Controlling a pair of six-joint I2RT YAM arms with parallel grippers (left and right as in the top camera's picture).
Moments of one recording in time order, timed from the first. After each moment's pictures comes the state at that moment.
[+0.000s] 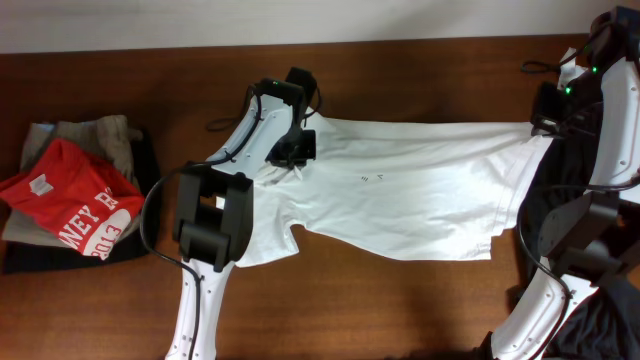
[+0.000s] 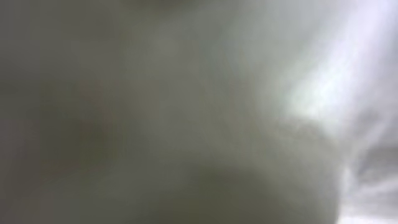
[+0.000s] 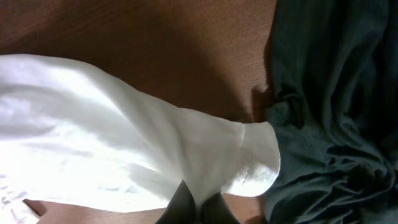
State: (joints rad) left arm -0.38 2.43 2.07 -1.19 0.05 -0.36; right arm -0.34 2.16 2.29 -1.63 -0.13 0.01
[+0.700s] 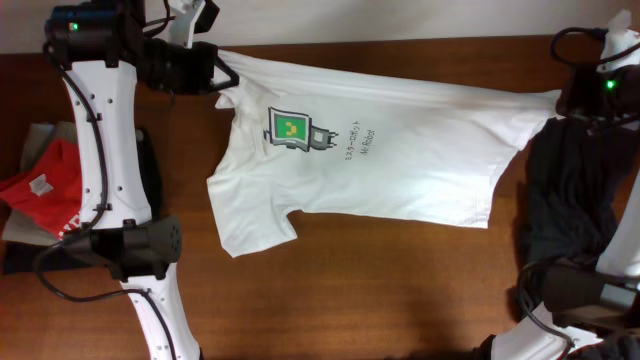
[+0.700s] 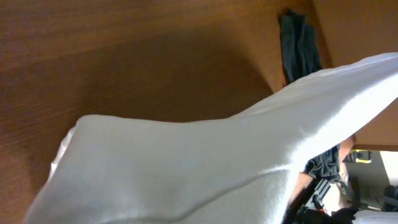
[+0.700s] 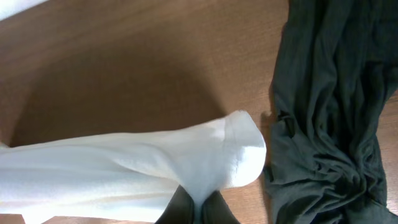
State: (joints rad) left arm 0.02 2.25 2.74 -1.69 0.72 0.19; right arm -0.33 1.85 2.35 -1.64 -0.21 0.00
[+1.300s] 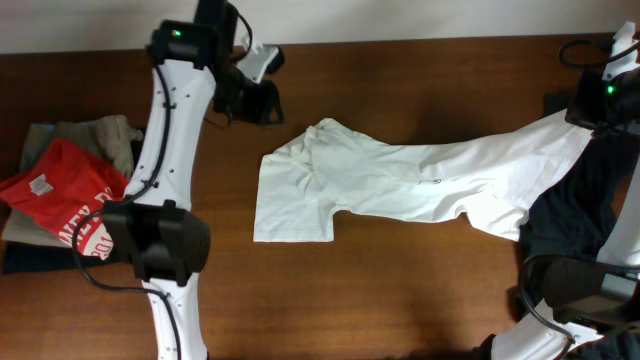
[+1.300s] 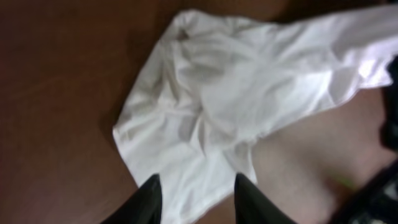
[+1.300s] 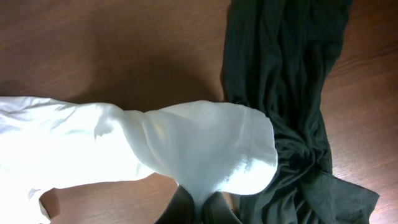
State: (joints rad) left arm -0.19 2.23 2.34 -1.46 0.42 0.19; right arm -0.34 1.87 2.31 -1.65 -0.02 0.03
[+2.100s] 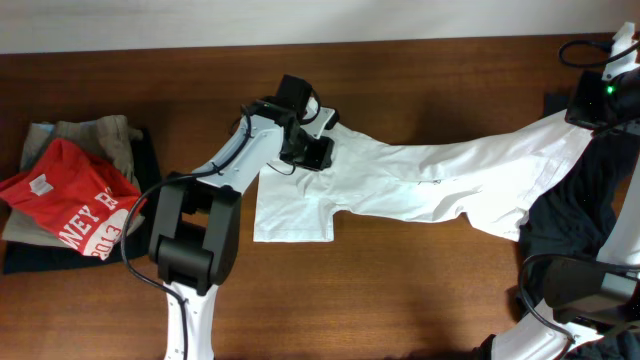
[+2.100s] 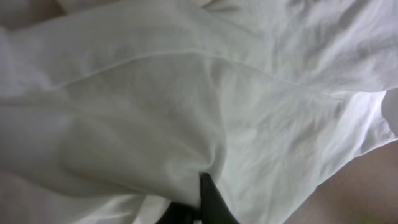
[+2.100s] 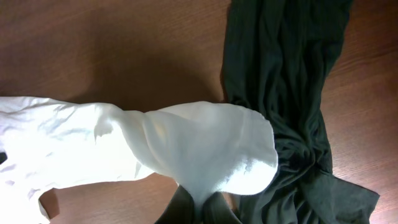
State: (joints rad) left arm -0.39 2.22 1.71 -0.76 0.44 0.00; right arm -0.34 1.87 2.31 -1.64 -0.02 0.03
